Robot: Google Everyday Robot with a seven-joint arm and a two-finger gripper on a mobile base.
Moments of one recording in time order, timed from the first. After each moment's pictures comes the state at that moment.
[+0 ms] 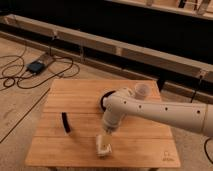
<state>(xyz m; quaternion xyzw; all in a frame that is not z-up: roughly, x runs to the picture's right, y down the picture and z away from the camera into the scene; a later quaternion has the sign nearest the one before) -0.006 0.242 0.729 0.11 -0.42 -0.90 0.09</state>
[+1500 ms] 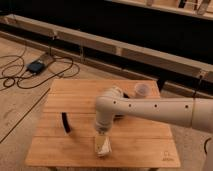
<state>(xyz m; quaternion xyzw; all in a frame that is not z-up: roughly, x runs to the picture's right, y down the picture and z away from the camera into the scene) -0.046 0.243 0.717 0.11 -0.42 -0.90 0.02</state>
